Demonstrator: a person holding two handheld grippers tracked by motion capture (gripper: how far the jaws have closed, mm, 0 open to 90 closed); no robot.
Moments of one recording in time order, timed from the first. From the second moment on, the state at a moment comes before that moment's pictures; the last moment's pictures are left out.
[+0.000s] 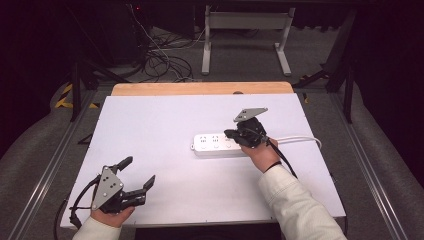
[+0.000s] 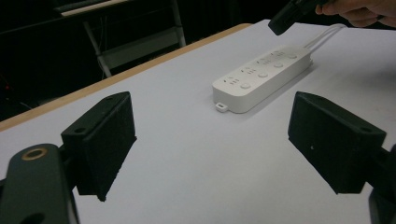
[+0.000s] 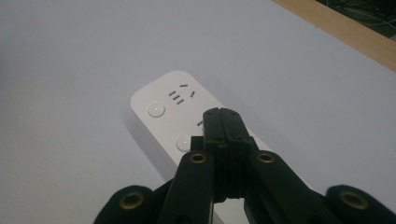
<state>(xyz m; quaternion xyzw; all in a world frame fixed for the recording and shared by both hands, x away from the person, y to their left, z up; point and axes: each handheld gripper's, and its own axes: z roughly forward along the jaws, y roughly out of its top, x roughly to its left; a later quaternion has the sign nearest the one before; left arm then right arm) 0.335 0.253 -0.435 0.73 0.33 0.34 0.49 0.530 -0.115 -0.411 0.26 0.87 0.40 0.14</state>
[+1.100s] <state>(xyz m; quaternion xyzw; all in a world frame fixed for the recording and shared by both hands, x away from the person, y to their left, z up) 0.335 0.254 -0.434 0.73 0.33 0.34 0.49 0.541 -0.074 -0.436 0.25 0.89 0.36 0.12</state>
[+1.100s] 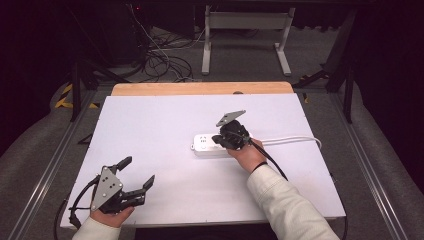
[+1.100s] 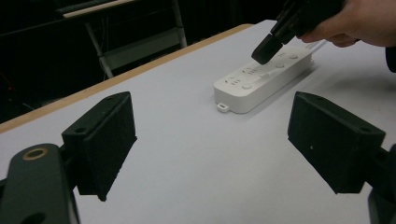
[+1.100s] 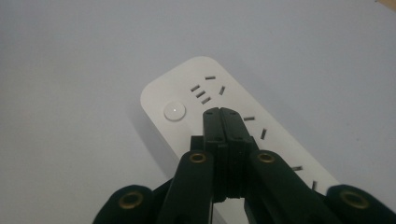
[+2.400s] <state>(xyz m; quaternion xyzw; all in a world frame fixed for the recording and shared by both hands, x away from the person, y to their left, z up) 0.335 0.253 -0.435 0.73 0.33 0.34 0.49 0.536 -0.071 -0.452 0.26 0.90 0.34 0.13</state>
